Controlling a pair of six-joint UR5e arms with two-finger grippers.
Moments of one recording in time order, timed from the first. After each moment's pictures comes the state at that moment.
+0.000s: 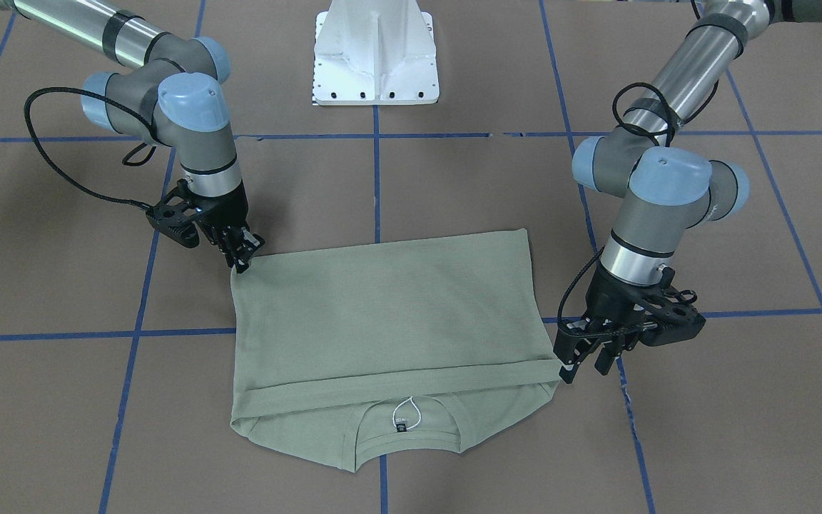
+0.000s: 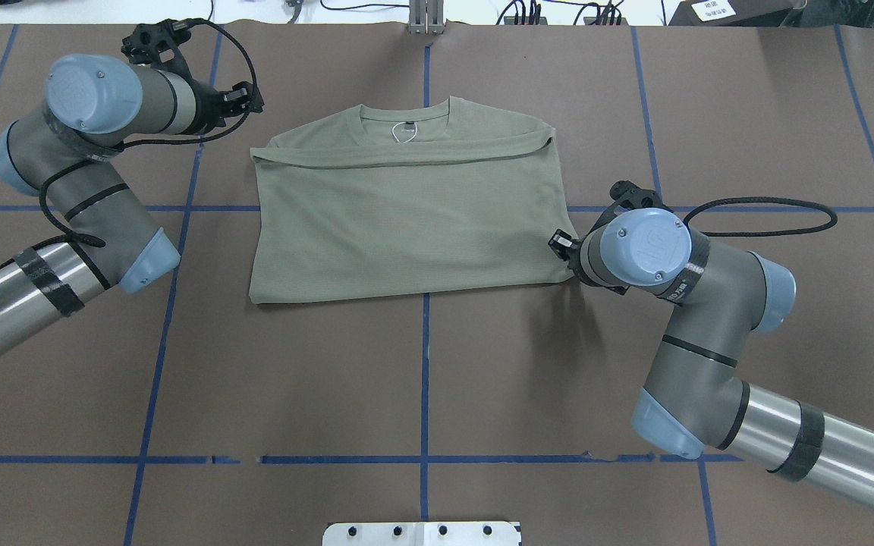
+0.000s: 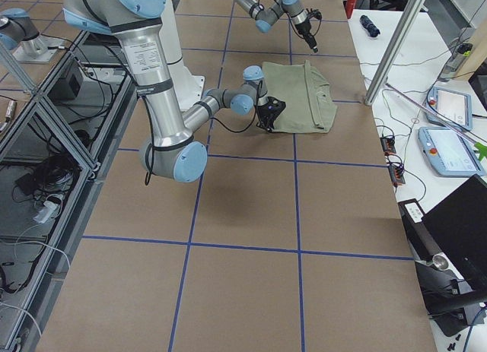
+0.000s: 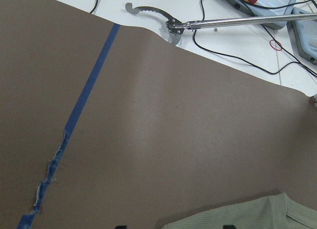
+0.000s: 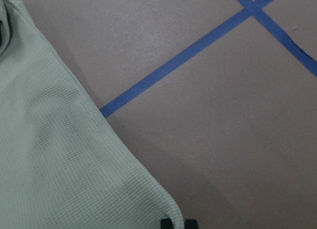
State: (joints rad) left arm -0.85 -2.13 -1.31 -2.35 -1.71 -1.36; right arm 0.55 -1.19 1.70 -1.31 1.63 1.81
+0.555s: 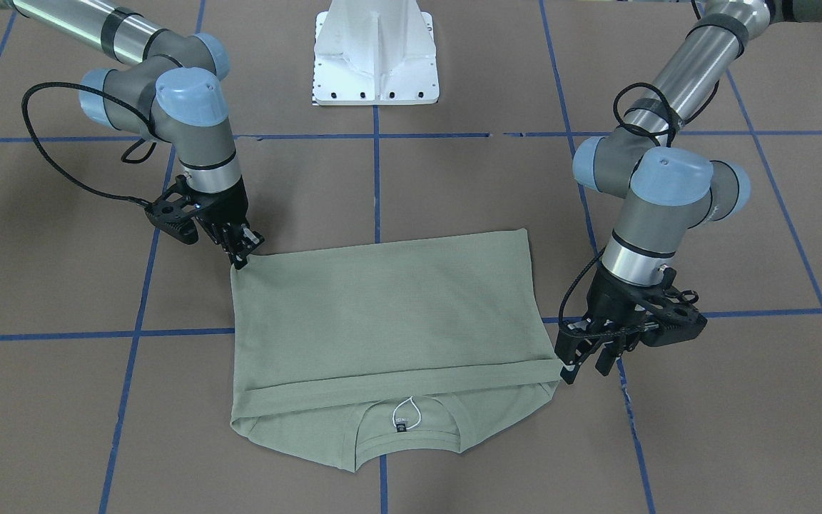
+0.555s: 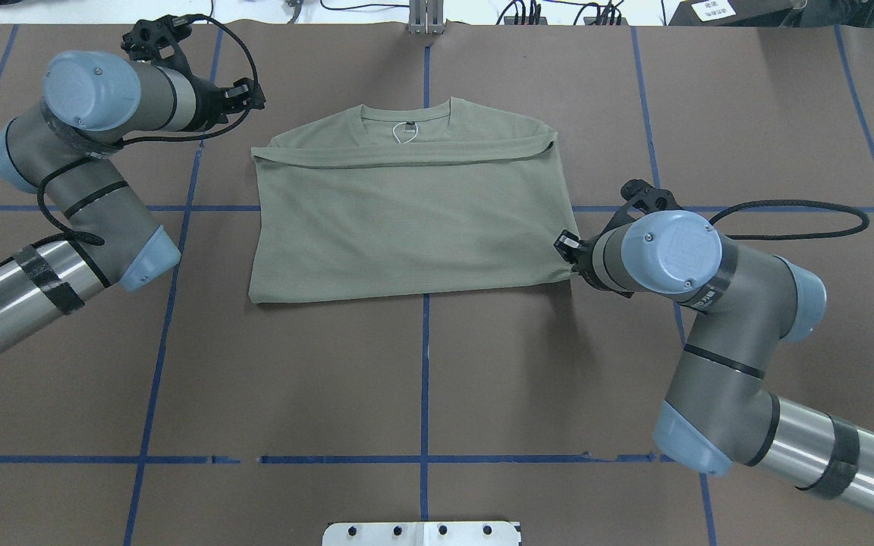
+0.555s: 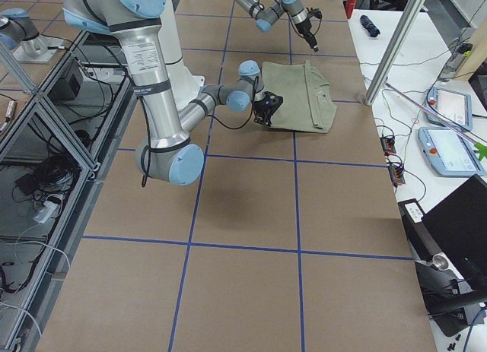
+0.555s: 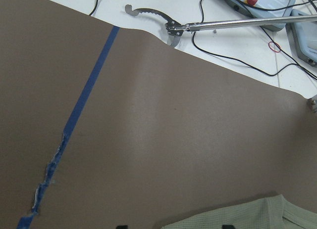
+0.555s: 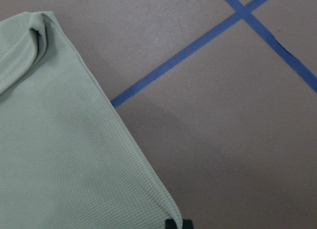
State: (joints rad) left arm -0.85 -2.14 -1.33 -2.35 -1.72 -1.36; right arm 0.53 -1.26 1.85 -1.32 1.64 1.82
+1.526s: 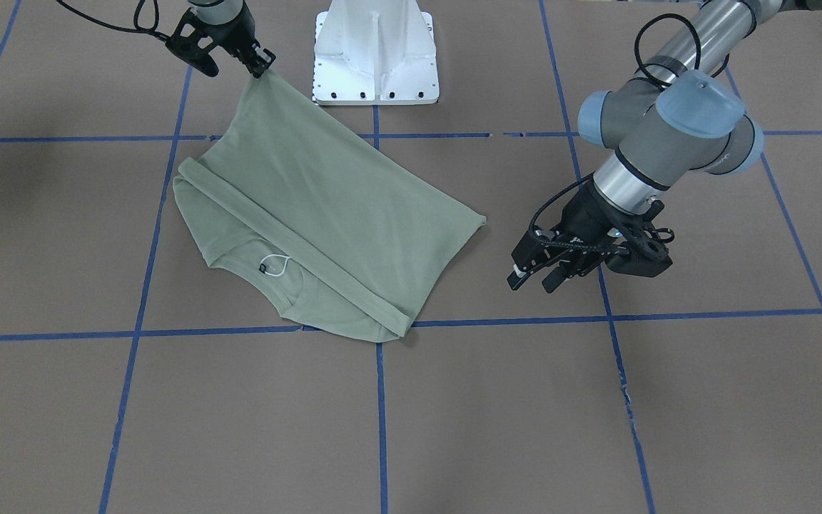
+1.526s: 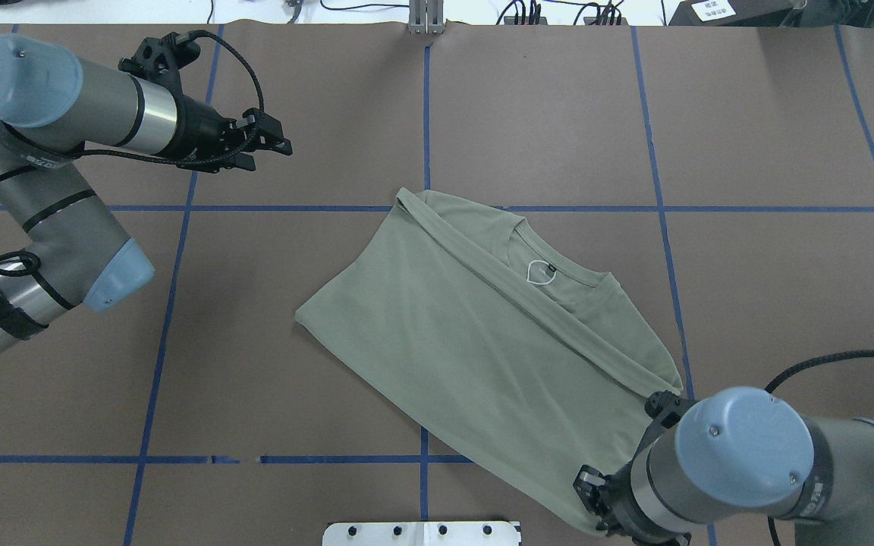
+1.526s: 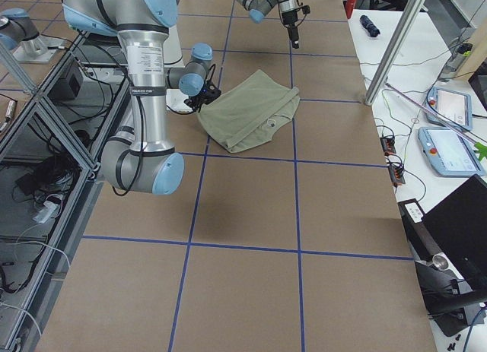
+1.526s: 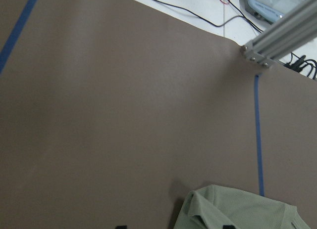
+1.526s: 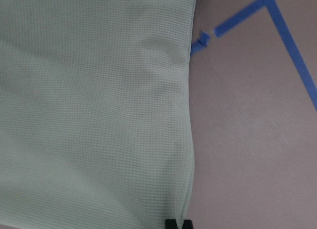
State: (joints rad) left arm -0.85 -2.04 -1.58 -2.35 -2.08 -1.42; right arm 0.13 -1.47 2.28 -1.60 1.94 2.09
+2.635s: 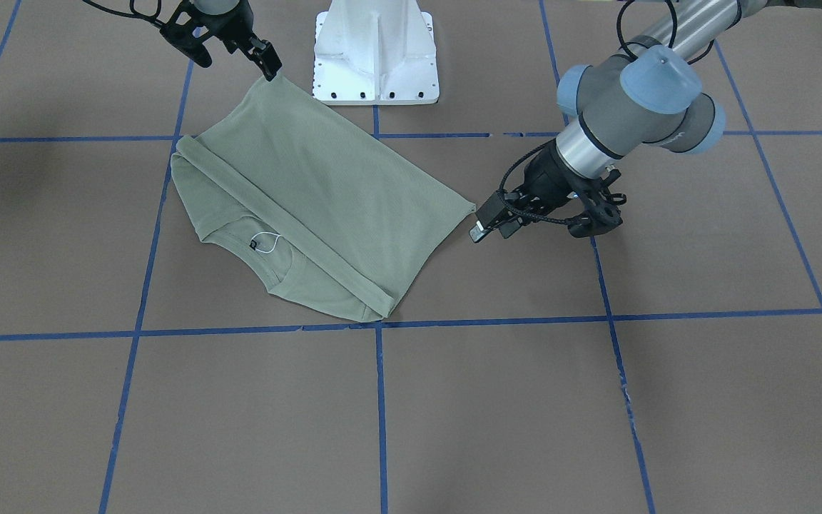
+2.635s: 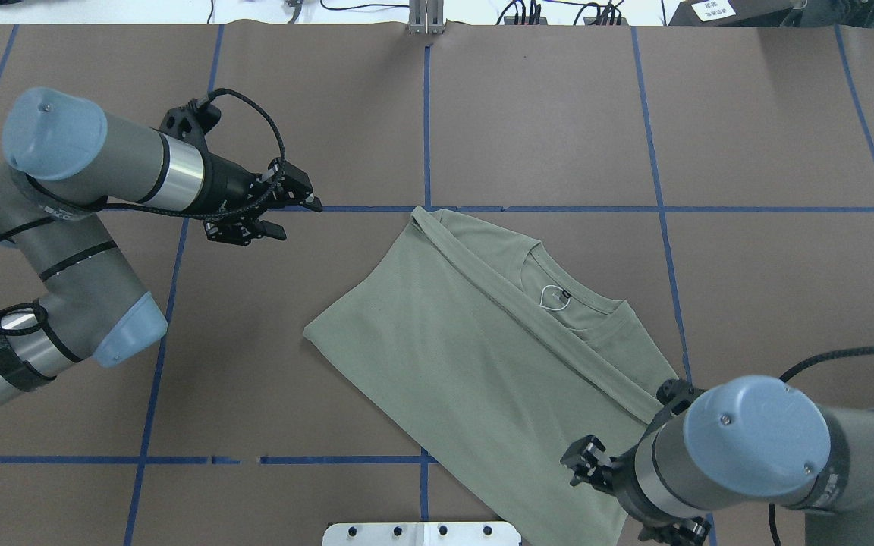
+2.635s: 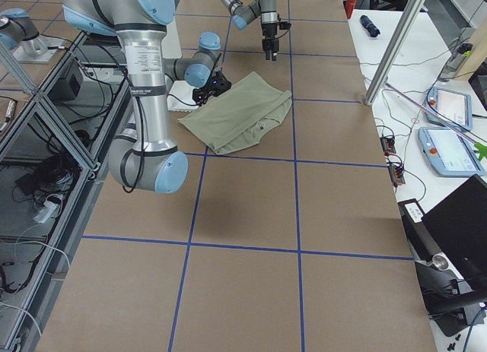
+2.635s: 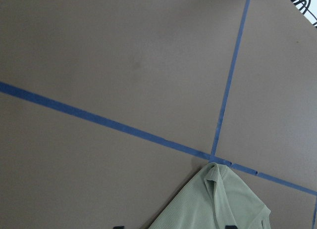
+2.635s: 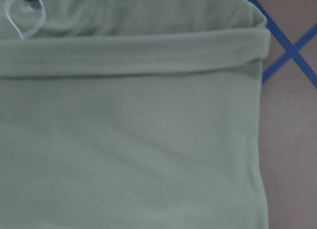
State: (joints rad) left arm -0.65 -1.99 -1.65 -2.33 -2.07 -1.84; right arm 0.36 -1.39 2.30 -1.63 1.93 2.12
